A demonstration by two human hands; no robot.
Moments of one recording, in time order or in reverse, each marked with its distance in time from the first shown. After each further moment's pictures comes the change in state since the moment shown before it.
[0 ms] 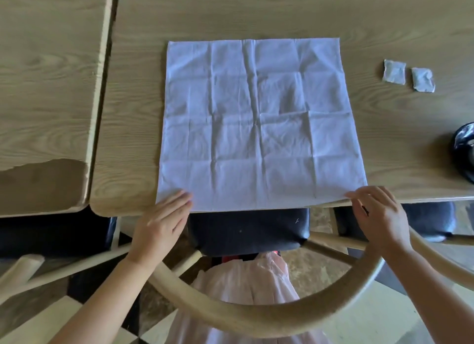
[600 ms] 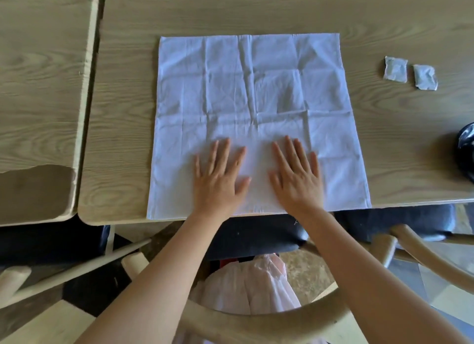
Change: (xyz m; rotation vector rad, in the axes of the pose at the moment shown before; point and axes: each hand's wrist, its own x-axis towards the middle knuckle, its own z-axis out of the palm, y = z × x) left_hand 0.108 0.051 0.070 0.188 -0.332 -0.250; right_hand 0.074 -0.103 0.070 -0.036 -0.371 0.069
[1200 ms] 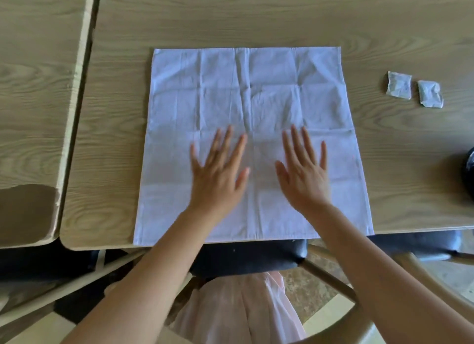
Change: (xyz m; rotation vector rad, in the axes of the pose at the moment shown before) left_hand 0.046 0.008 -0.027 -0.036 0.133 0.050; right_hand 0.048 0.015 -0.025 -0.038 0.079 -0.030
